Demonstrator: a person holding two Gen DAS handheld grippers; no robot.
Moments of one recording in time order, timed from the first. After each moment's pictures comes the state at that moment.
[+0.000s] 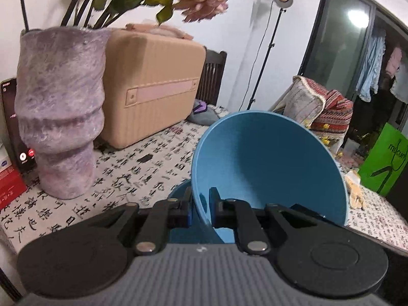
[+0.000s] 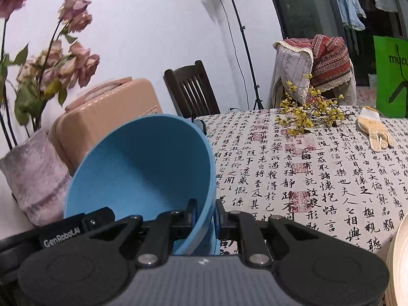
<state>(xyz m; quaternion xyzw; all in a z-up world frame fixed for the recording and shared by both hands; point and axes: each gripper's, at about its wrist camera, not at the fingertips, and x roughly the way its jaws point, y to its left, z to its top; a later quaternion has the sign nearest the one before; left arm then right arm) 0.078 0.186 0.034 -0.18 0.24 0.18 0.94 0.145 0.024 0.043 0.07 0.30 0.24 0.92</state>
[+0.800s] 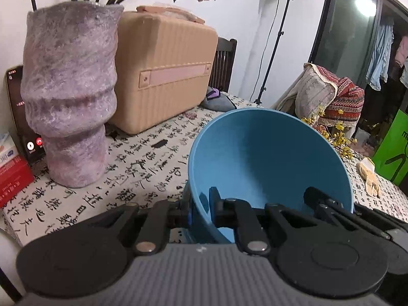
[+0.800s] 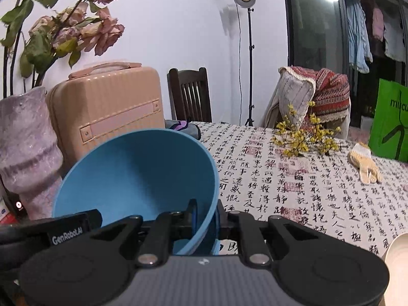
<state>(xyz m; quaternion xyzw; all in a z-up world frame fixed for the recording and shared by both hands) 0.079 0.196 0.013 -0.17 0.27 0.20 0.93 0.127 0.058 0.031 -0.04 0.25 0.21 0.94</state>
